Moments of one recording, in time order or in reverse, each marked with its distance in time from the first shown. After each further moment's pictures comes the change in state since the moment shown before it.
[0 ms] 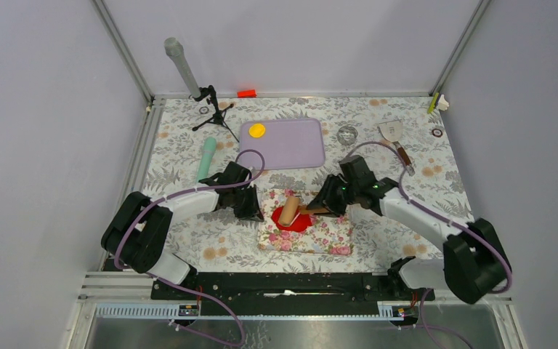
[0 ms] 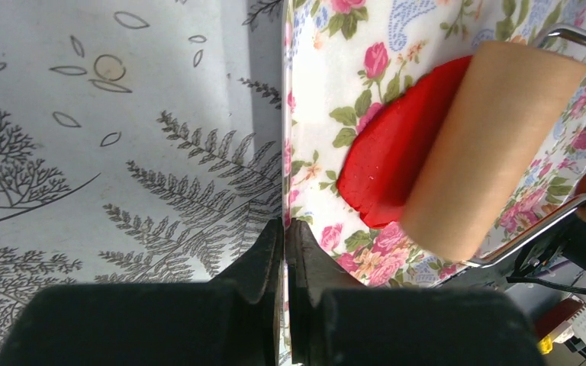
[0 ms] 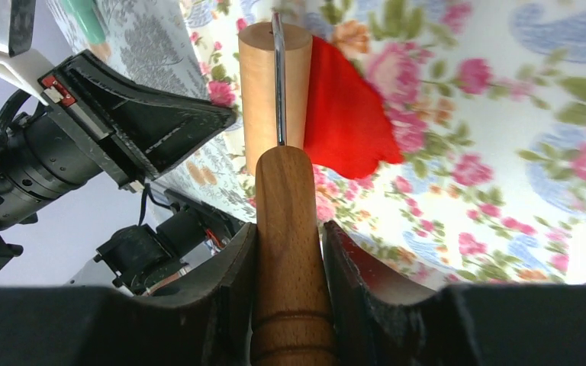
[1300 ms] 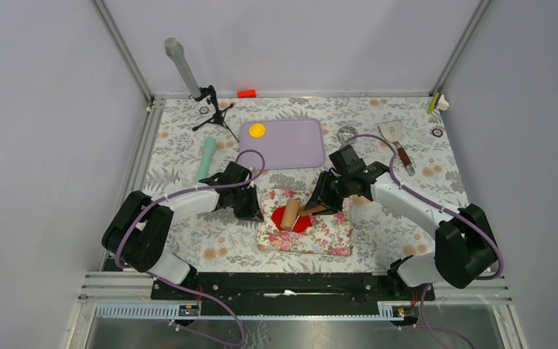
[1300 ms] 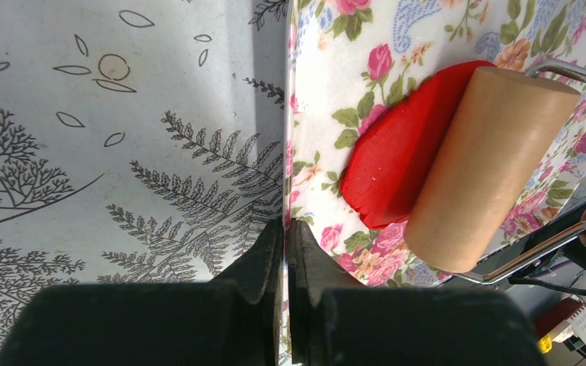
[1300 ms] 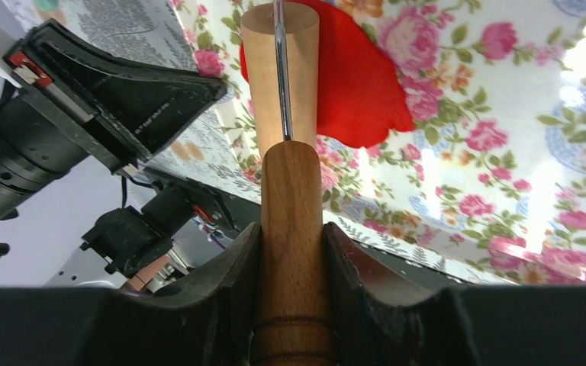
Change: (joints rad) left arm 0.000 0.010 0.002 0.010 0.008 -0.002; right arm 0.011 0.056 0.168 -0.246 -0.016 -0.054
